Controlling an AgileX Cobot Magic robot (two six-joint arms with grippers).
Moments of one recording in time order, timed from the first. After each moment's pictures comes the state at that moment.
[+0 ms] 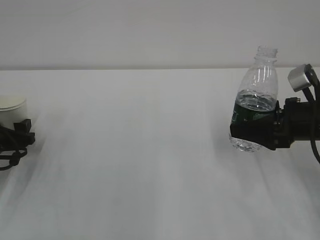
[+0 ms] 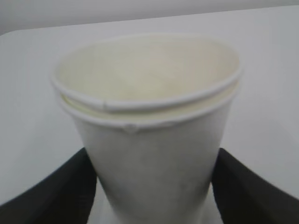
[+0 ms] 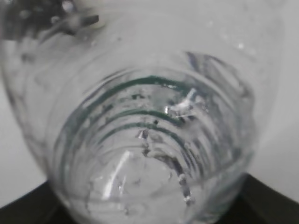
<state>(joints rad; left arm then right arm) 0.00 2.15 -0.61 -0.10 -1.15 0.08 -0.16 1.81 -0.78 -1.55 -1.03 0.92</state>
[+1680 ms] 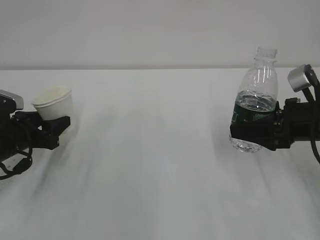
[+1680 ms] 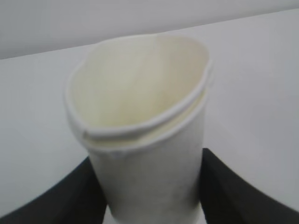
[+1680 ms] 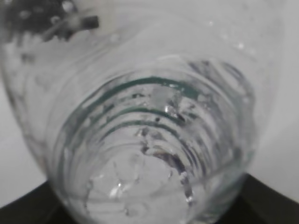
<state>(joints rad) 0.00 2.07 -0.61 0.51 -1.15 -0.15 -0.16 1.81 -0.78 -1.56 -1.03 0.93</state>
